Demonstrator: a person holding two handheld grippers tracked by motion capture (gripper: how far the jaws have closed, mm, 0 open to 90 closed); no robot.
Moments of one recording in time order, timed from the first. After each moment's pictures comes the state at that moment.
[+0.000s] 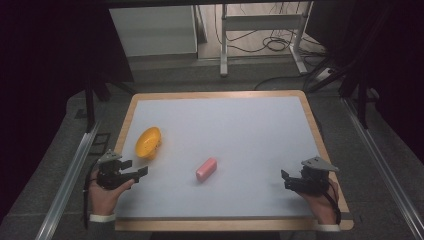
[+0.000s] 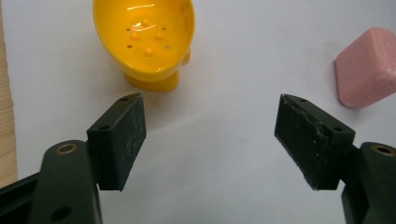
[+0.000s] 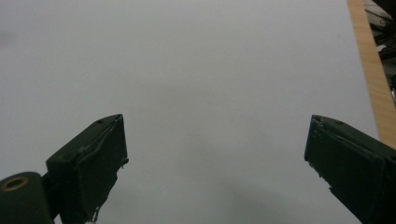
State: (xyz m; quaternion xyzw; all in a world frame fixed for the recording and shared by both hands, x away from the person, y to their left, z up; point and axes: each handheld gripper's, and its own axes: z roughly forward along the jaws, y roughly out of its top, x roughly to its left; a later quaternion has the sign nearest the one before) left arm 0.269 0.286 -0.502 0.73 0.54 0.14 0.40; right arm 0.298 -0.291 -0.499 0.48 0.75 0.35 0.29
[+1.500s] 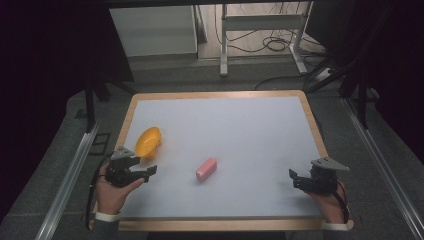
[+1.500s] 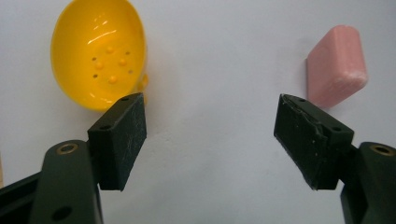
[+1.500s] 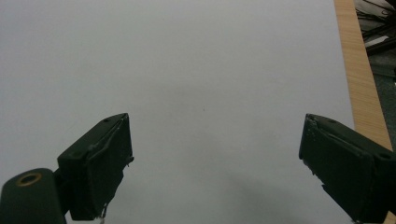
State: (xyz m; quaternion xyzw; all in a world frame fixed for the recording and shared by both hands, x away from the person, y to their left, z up) left arm 0.268 0.248 -0.467 0.76 0.51 0.16 0.37; right arm 0.301 -0.315 -0.502 0.49 0.74 0.36 0.28
